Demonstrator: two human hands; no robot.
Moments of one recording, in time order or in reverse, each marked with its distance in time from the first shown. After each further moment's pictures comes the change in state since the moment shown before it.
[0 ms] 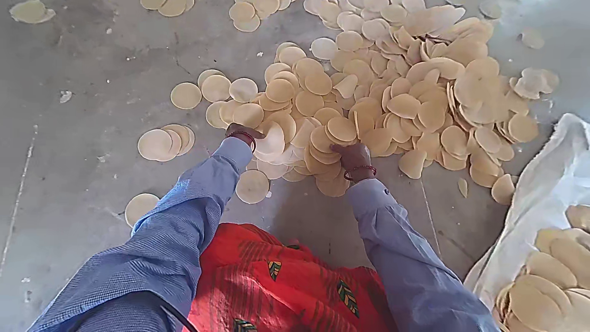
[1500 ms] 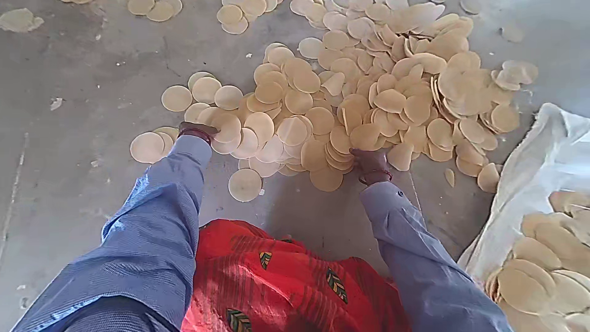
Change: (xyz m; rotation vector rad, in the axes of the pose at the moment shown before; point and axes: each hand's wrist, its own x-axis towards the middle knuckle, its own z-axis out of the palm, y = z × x) left_hand 0.047 -0.044 -0.060 -0.057 0.133 -0.008; right_hand 0.003 0.054 -0.035 0.364 0.164 0.125
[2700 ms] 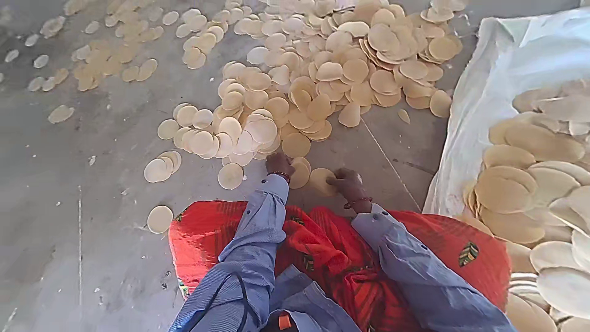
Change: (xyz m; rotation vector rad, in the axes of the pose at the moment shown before) left_hand -0.283 0.006 0.157 0.646 -0.423 0.628; right_hand -0.121 0.147 -0.088 -0.022 -0.304 -0.164
